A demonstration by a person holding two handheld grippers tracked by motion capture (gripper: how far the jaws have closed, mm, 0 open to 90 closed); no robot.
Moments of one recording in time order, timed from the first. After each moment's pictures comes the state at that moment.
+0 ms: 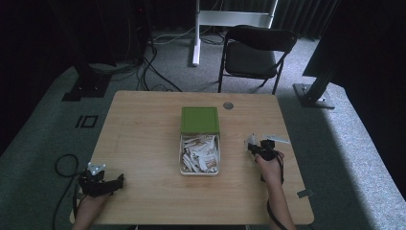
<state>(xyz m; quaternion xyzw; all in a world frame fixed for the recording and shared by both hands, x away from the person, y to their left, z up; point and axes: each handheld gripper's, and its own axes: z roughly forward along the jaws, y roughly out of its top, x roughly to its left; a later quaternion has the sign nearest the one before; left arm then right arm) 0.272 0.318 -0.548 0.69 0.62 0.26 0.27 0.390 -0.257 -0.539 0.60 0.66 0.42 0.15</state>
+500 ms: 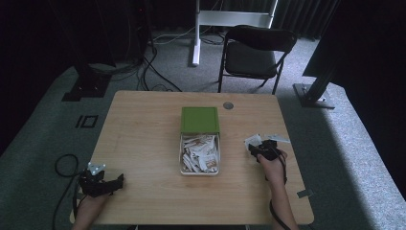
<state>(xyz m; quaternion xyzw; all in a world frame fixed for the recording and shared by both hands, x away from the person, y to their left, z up) 0.272 0.318 -0.549 0.69 0.62 0.26 0.27 0.396 -0.269 -0.547 0.59 0.69 0.38 0.20</state>
